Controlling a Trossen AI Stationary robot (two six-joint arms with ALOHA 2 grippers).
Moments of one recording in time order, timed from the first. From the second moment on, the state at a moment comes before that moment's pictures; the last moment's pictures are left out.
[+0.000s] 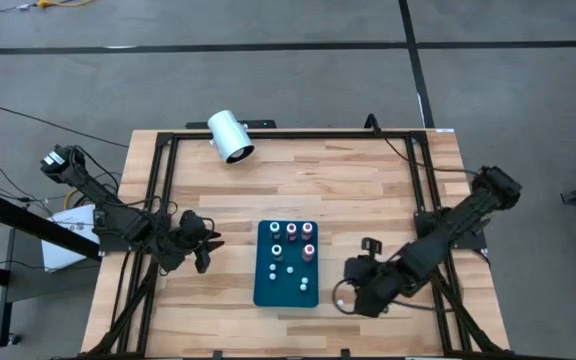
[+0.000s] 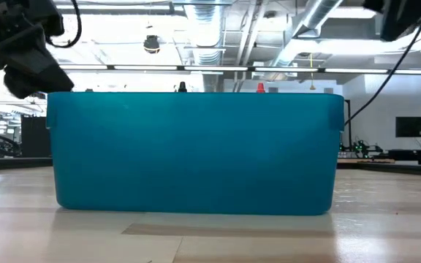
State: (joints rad) left arm -0.65 0.88 0.44 -0.37 -0.72 -1.00; right arm 0.68 1.57 1.26 -0.93 0.33 0.76
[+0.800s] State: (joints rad) left arm -0.45 0.84 0.44 0.01 -0.40 -0.50; right arm 0.89 1.36 0.87 -0.64 0.48 1.01
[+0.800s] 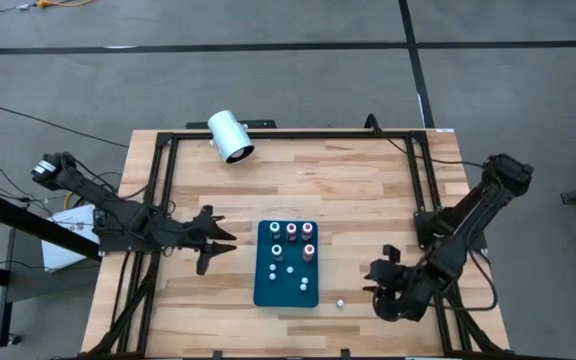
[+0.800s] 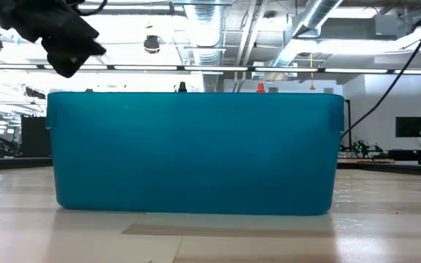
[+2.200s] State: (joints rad) left arm -0.68 0.47 0.08 0.24 -0.68 -0.73; right arm 1.01 1.63 0.83 -0.24 0.65 1.09
